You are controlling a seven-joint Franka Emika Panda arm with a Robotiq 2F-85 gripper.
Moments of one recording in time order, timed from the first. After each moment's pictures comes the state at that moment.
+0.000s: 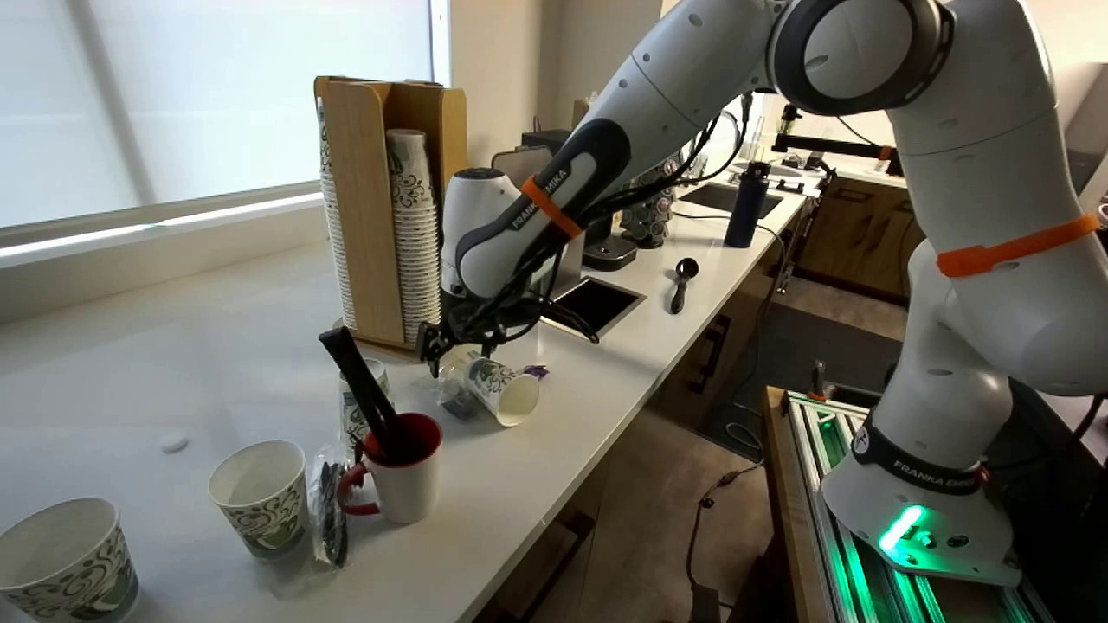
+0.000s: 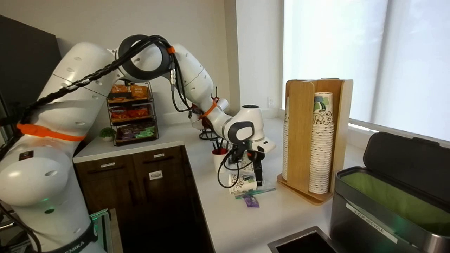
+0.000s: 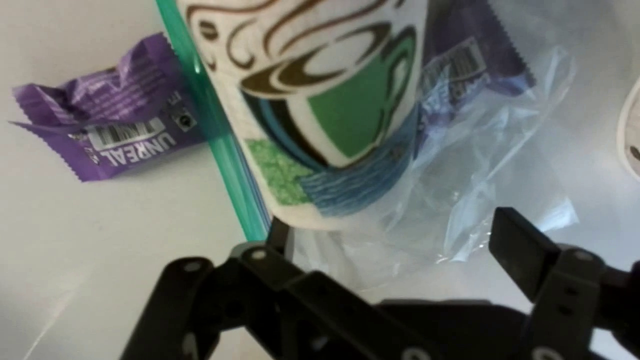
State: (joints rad) arm 0.09 0.58 -0.13 -1.91 0.10 2.61 0.58
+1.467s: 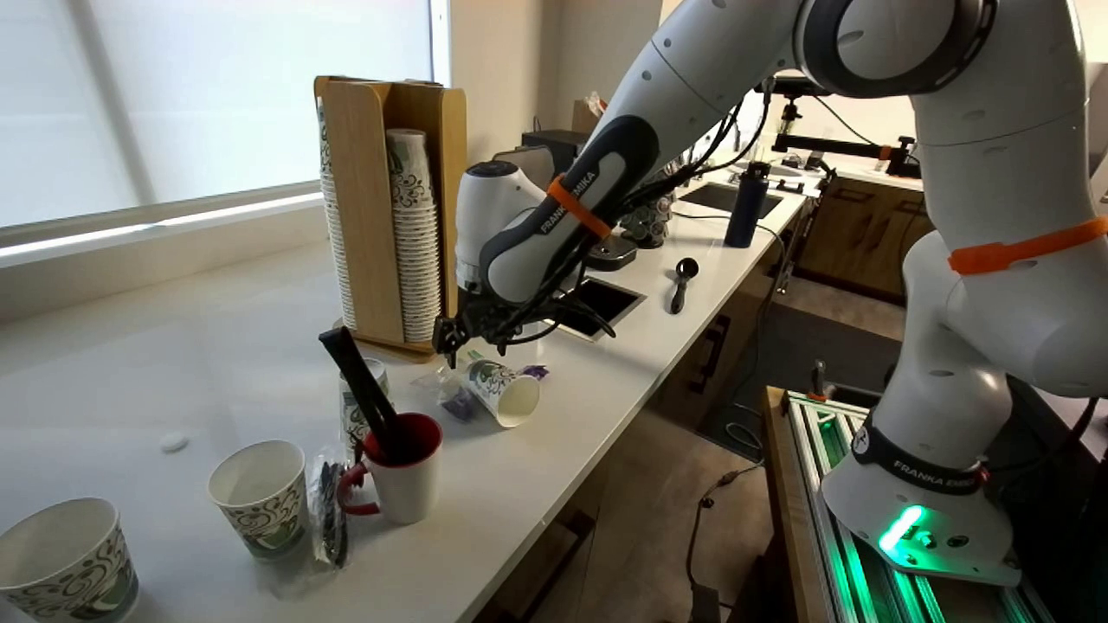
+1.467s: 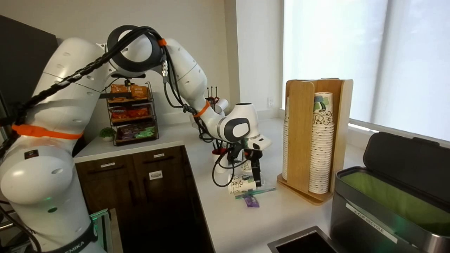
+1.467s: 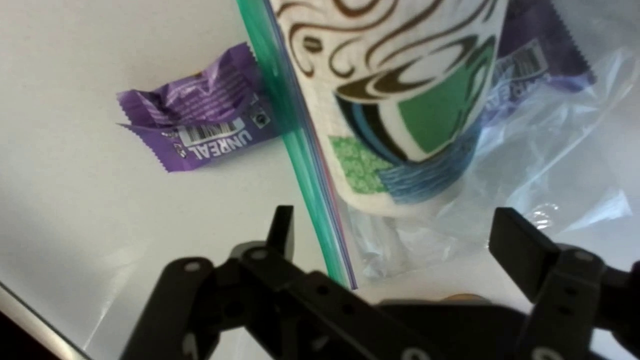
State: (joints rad) arm 0.16 0.51 -0.21 -2.01 -0.03 2.65 0.71
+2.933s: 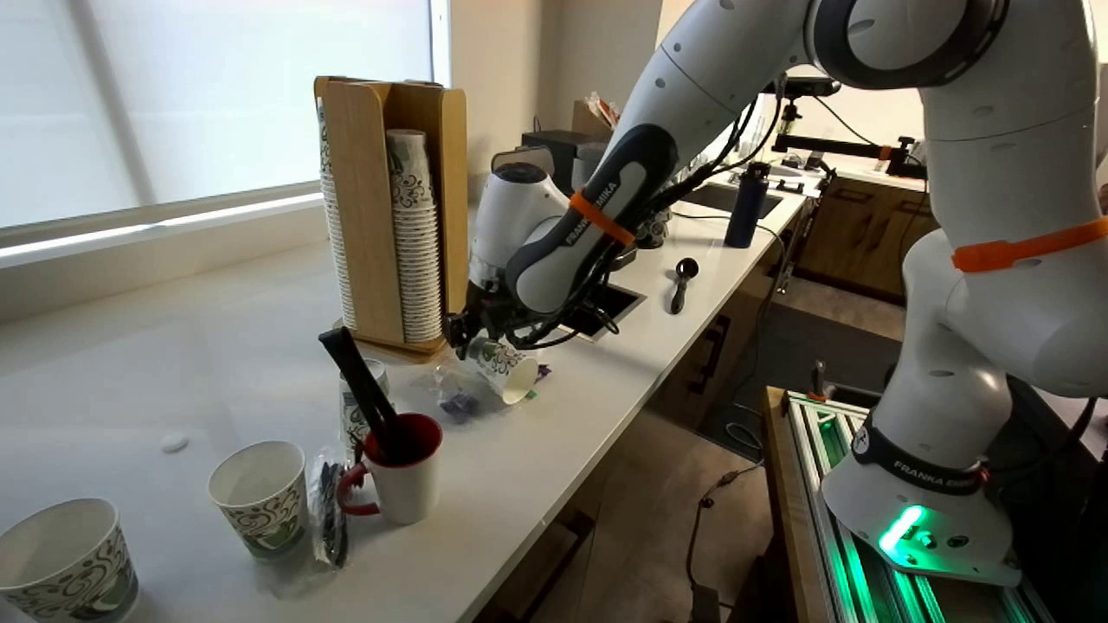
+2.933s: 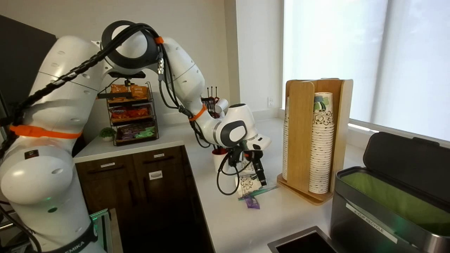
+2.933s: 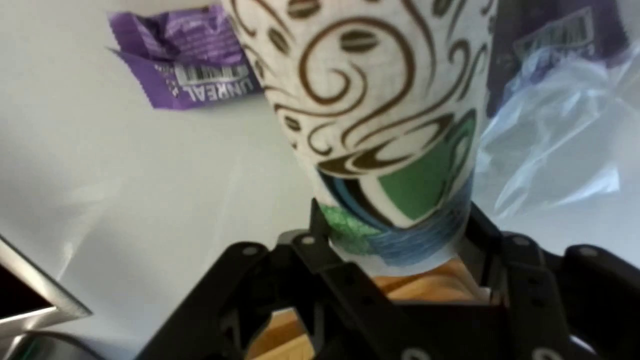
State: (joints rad) arm 0.16 0.47 -0.24 -2.11 -0.10 2.86 0.64
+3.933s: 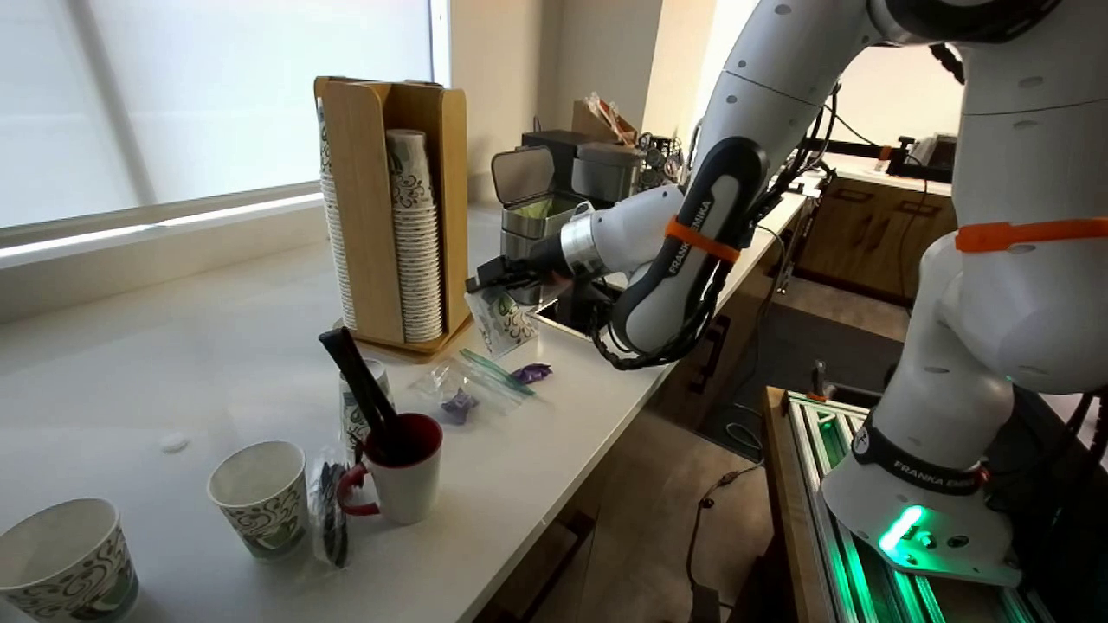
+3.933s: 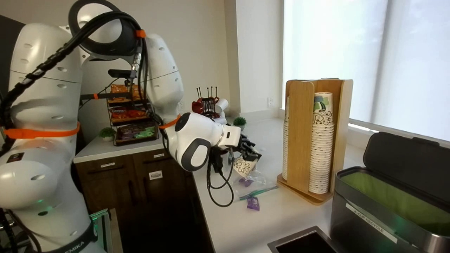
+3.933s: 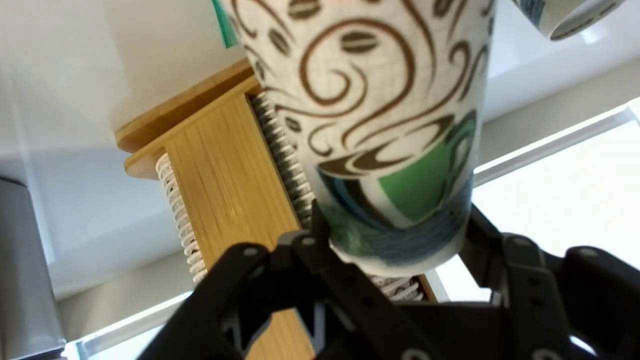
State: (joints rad) arm -0.06 0.29 -0.03 -2.59 -0.06 3.93 0.50
